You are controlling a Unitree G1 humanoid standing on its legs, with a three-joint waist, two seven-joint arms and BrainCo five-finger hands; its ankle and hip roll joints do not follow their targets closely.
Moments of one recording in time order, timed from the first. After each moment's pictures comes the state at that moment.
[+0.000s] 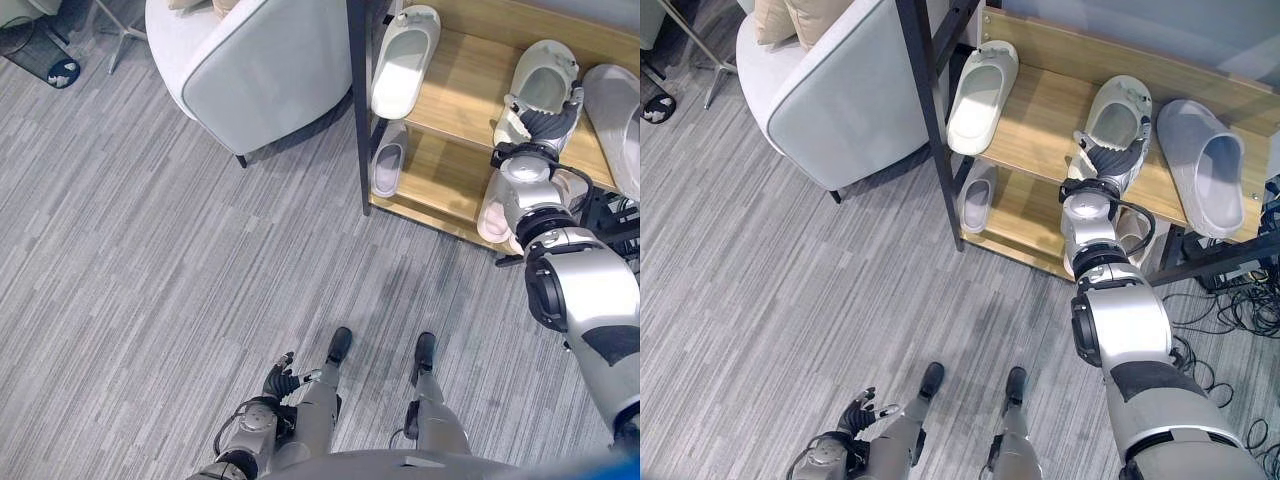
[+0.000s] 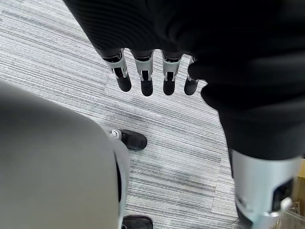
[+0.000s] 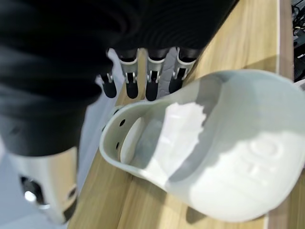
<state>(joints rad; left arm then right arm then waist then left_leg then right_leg) -0.08 0.09 -0.15 1.16 -0.11 -0.27 0.05 -1.20 -0.39 0.04 1.32 0.17 -0.24 -0.66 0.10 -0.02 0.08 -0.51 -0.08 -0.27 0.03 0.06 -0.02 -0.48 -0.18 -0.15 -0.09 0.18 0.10</state>
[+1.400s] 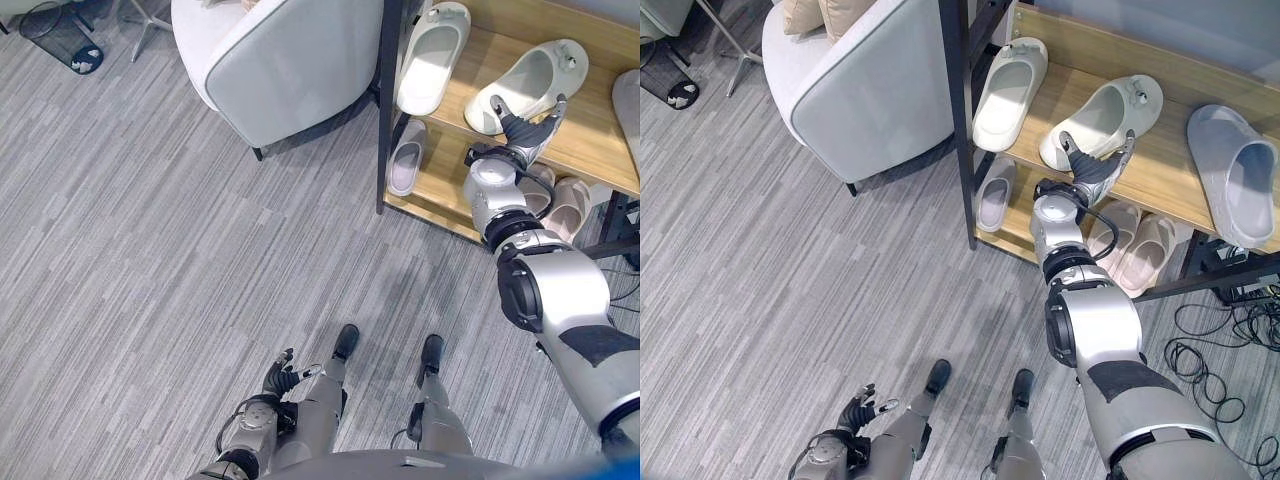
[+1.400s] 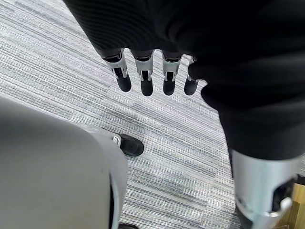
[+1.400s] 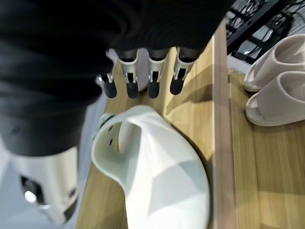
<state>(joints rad) -0.08 0.08 -0.15 1.16 -0.18 -0.28 0.04 -1.22 -0.27 -0.07 1.32 0.15 -0.30 -0.86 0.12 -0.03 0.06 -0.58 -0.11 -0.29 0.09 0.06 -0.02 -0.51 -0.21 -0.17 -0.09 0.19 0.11</state>
